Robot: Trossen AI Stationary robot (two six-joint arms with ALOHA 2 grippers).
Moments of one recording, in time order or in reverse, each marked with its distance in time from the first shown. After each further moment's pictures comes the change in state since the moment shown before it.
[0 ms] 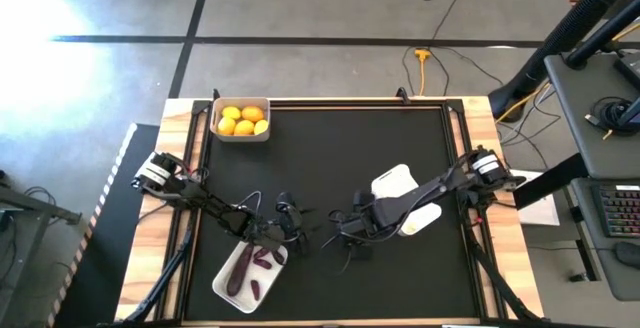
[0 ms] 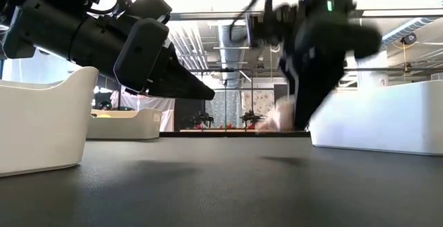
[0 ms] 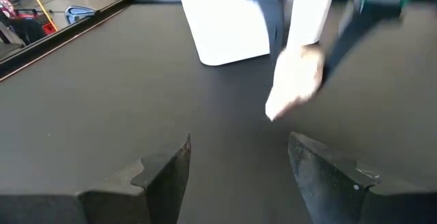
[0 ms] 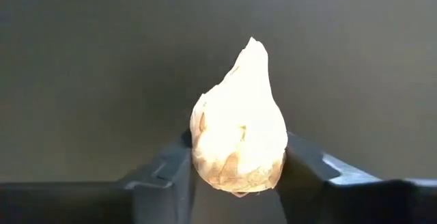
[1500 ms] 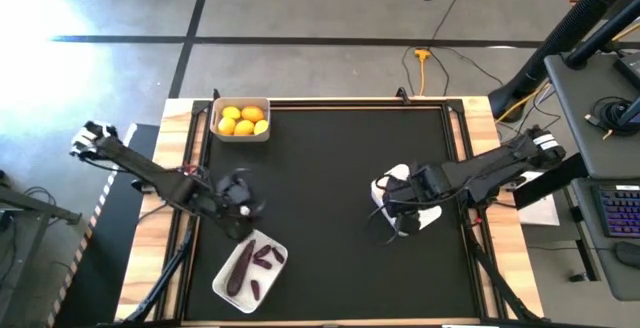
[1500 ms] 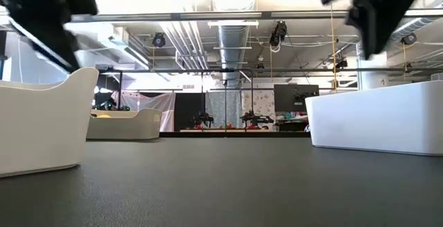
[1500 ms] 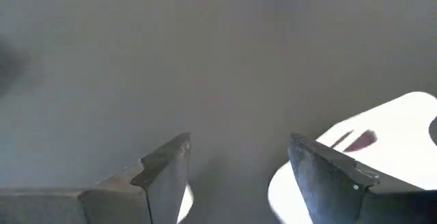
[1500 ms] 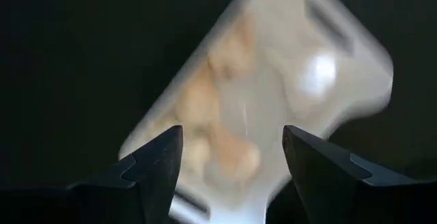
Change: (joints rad) left arm -0.026 -0.814 0.006 -1.388 0.380 -0.602; right arm -0.043 -0.475 -0.117 -0.502 -0.039 0.206
